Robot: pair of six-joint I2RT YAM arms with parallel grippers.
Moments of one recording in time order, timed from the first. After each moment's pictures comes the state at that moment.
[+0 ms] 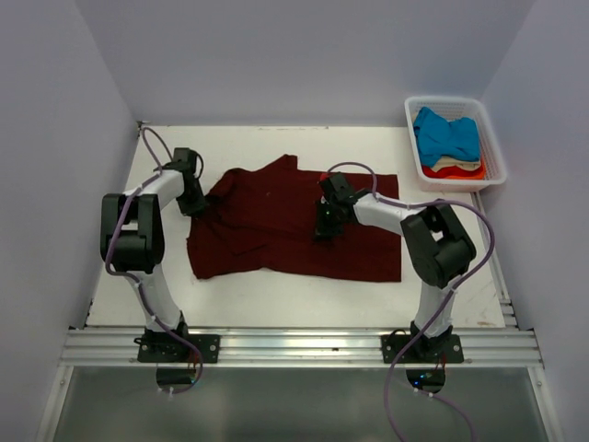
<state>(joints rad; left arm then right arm) -0.02 1.91 1.27 -0.58 -0.14 -0.36 0.56 1.90 1.18 -0.37 -0.16 0.56</state>
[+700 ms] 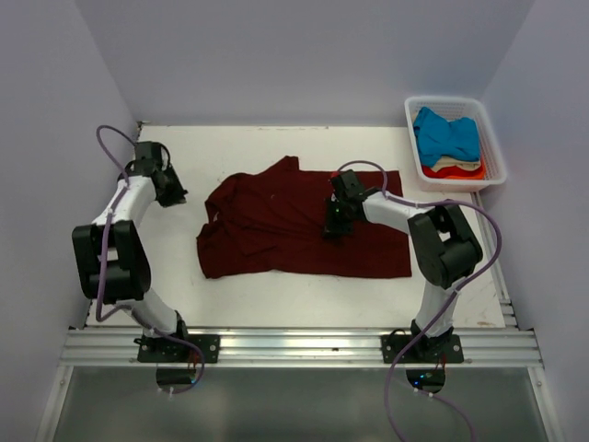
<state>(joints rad) 0.14 1.72 1.21 -0.55 0.05 -0.36 0.49 1.87 1.14 -0.38 -0.16 0.53</state>
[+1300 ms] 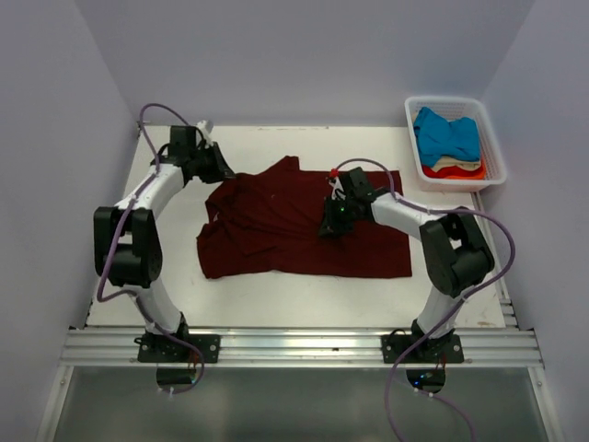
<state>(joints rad) -0.04 1.75 1.32 -0.35 0.38 -0.38 0.46 1.80 1.08 -0.33 -0.35 0.45</state>
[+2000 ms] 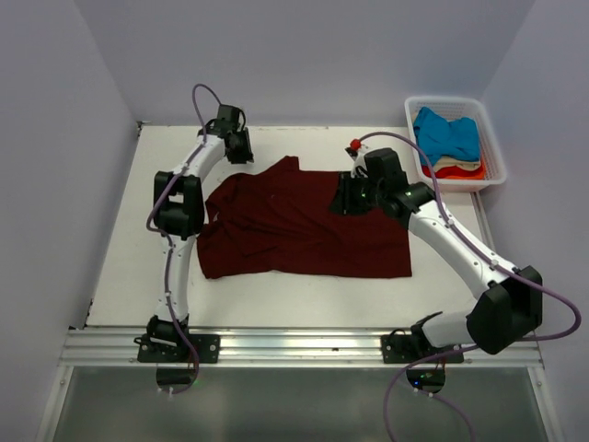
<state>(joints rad) -0.18 2.45 2.15 -0.58 0.10 -0.36 0.47 1.38 1.19 -0.53 -0.23 0.36</state>
